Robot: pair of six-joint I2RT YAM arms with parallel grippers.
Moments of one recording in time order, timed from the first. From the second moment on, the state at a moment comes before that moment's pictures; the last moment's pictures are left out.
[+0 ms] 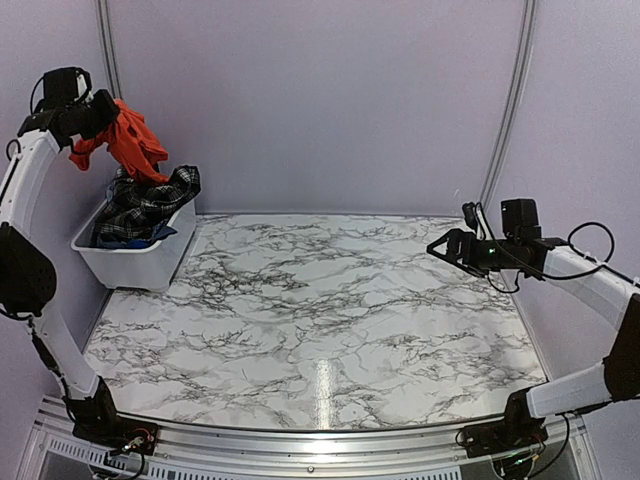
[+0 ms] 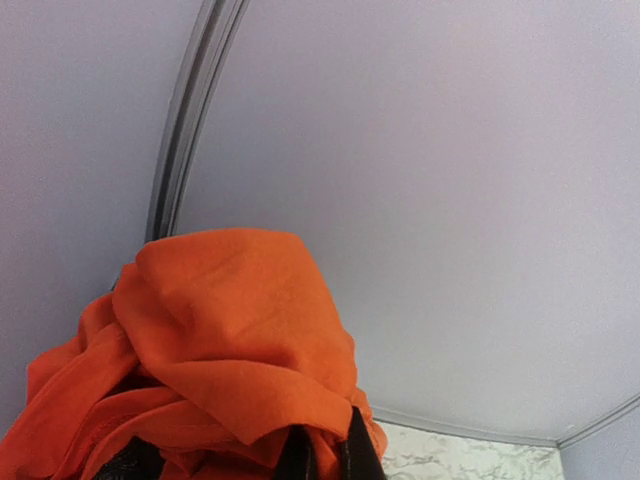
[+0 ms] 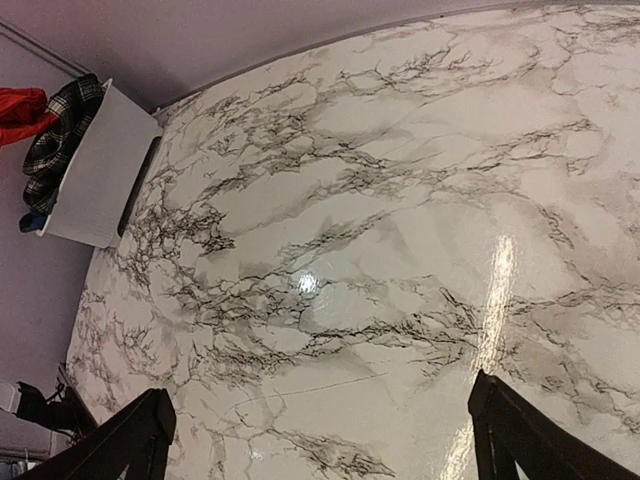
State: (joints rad) left arm 0.15 1.77 2.15 -0.63 0.15 -0.43; right arm 0.10 1.24 0.89 -0.32 -0.56 0.32
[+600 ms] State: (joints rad) left arm -0.49 1.76 2.28 -0.49 0.40 -0.54; right arm 0.10 1.25 0.97 -0.29 -0.61 0.31
